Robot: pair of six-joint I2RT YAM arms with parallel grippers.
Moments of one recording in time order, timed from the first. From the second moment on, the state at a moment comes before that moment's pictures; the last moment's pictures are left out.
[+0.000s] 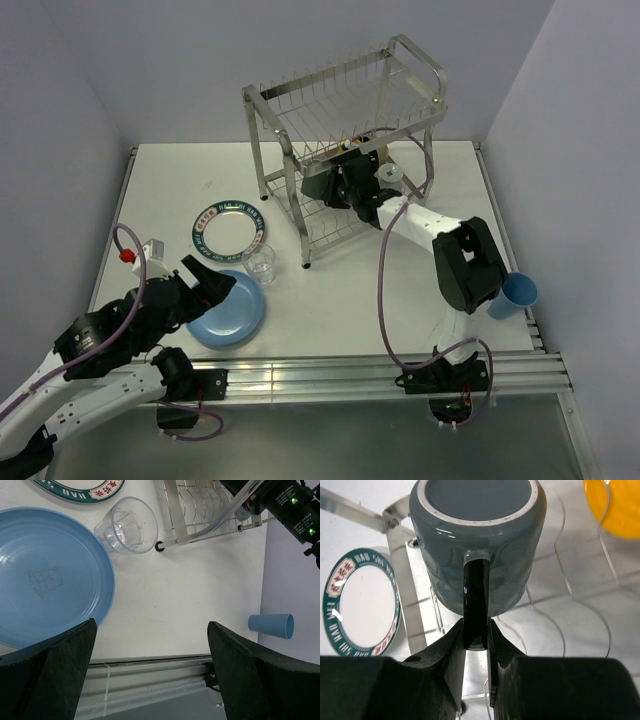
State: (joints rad) left arm -0.94 0.46 0.87 -1.01 -0.49 -1.19; right arm 0.50 1.81 1.26 -0.01 0.02 0.50
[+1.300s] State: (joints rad) left arm -0.94 0.77 0.87 -0.93 -0.47 -1.24; right arm 0.52 2.09 1.52 -0.14 0.23 0.29
